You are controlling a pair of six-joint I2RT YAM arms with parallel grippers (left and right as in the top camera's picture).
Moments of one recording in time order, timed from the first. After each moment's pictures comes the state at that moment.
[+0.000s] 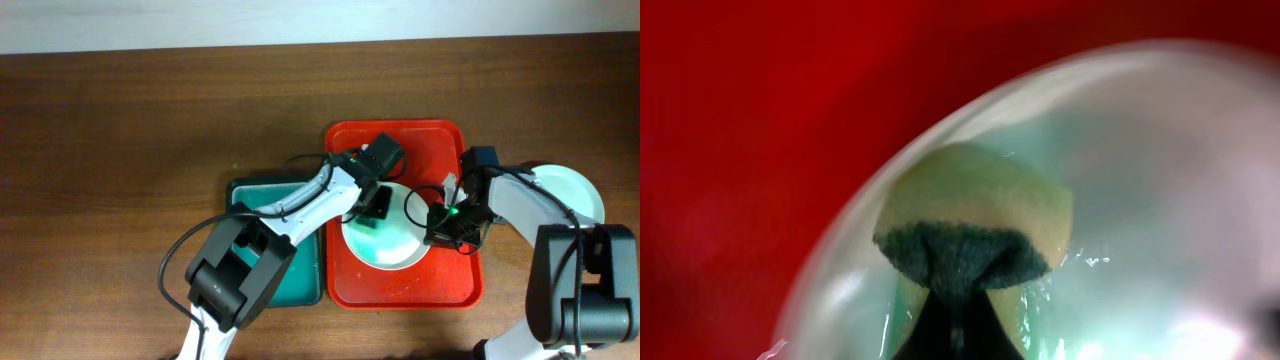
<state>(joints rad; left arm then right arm) -0.77 2.16 1.57 -0.69 0.12 -0.44 -0.03 1.76 0.94 -0.85 -0.37 0.16</state>
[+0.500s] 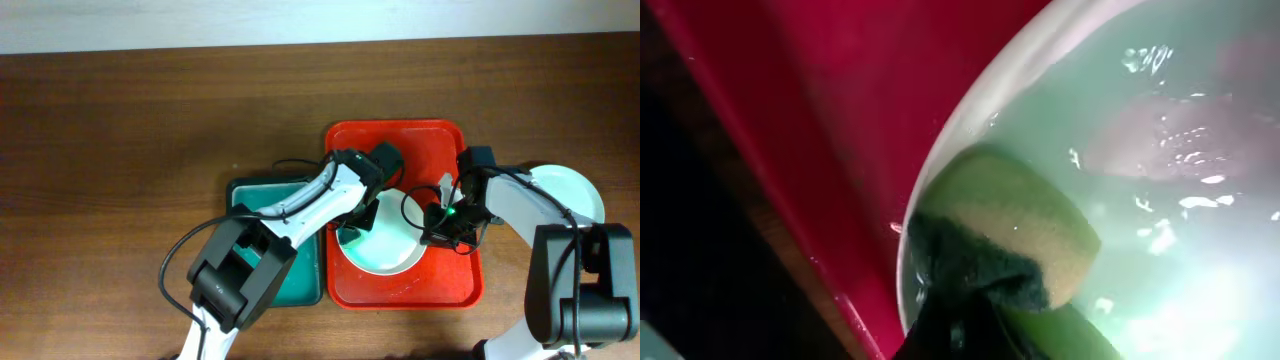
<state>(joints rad) -0.78 2.16 1.63 -1.03 -0.07 -0.44 -0.02 1.76 0.94 -0.84 -0.39 0.16</state>
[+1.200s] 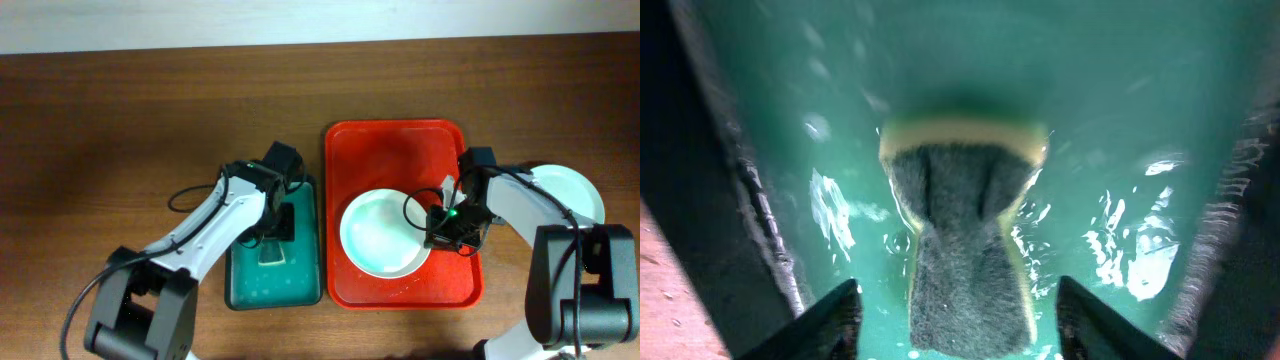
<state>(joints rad) -0.46 1.75 1.16 -0.99 -0.05 -0.44 -0.03 1.75 0.94 -0.90 -0.35 0.16</state>
